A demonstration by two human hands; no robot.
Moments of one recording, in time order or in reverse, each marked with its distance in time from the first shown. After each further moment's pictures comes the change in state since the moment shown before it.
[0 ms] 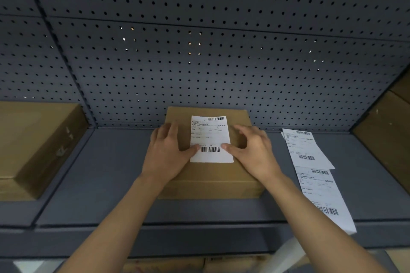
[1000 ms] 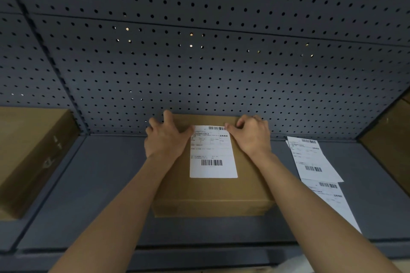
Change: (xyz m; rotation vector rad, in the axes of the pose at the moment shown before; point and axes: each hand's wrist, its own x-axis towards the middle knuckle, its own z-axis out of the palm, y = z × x) left_hand 0.078 0.003 0.013 0.081 0.025 -0.260; right_hand 0.090 0.008 0.027 -0.101 0.039 0.166
